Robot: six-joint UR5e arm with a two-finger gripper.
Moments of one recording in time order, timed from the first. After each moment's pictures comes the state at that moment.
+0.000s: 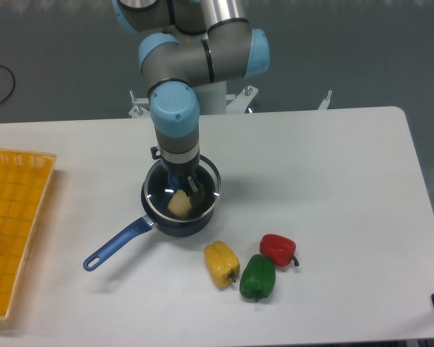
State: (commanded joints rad) arm 2.30 -1.81 -1.81 -1.15 1.54 1.31
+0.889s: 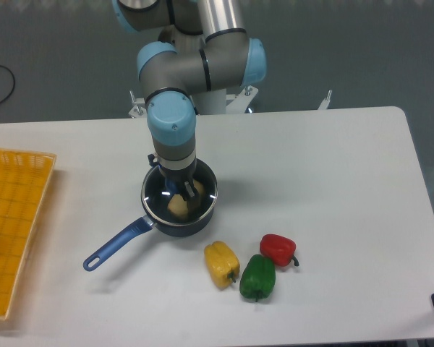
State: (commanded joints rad) arm 2.28 -1.82 -1.82 -1.15 1.54 1.29
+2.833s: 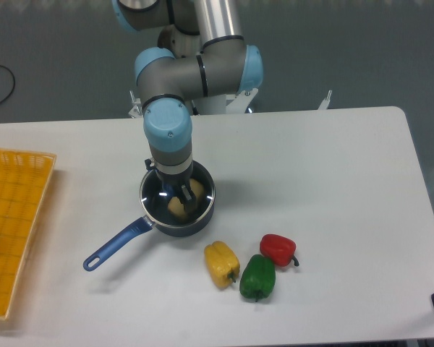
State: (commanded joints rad) arm 2.27 -1.84 -1.81 -1.15 1.54 1.28
